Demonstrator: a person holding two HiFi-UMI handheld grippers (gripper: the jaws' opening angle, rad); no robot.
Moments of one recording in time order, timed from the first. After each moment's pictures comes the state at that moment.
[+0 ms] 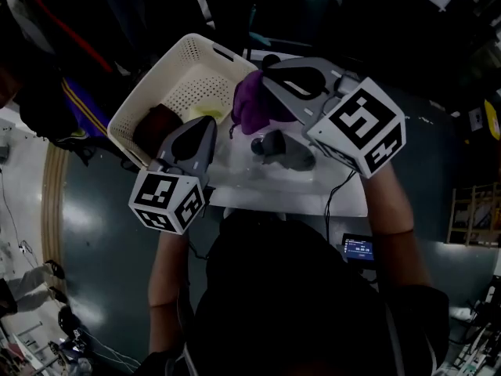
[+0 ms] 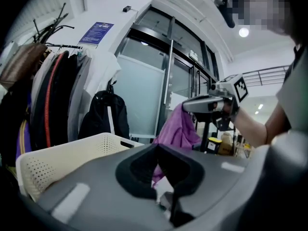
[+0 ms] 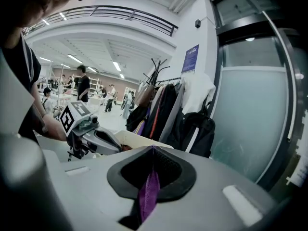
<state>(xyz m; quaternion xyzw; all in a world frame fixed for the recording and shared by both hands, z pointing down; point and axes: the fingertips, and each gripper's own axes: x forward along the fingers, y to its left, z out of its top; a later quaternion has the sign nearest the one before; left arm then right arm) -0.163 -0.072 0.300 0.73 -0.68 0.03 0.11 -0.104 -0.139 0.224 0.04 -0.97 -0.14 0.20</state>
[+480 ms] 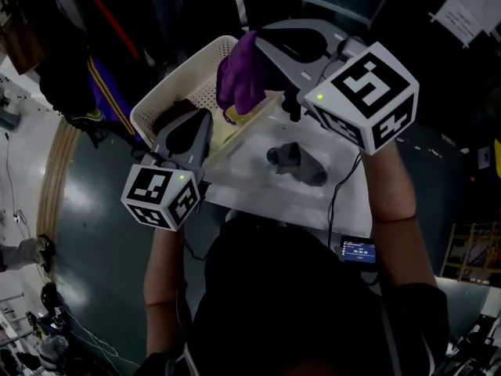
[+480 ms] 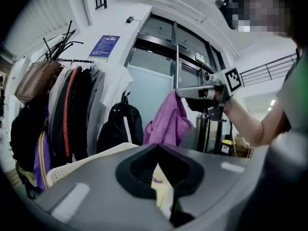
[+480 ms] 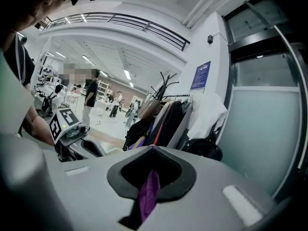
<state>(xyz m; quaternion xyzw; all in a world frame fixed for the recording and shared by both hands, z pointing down) -0.214 -0.044 0.270 0.68 -0.73 0.02 0.08 -0.178 -0.127 0.149 0.00 -0.97 -0.21 0.12</state>
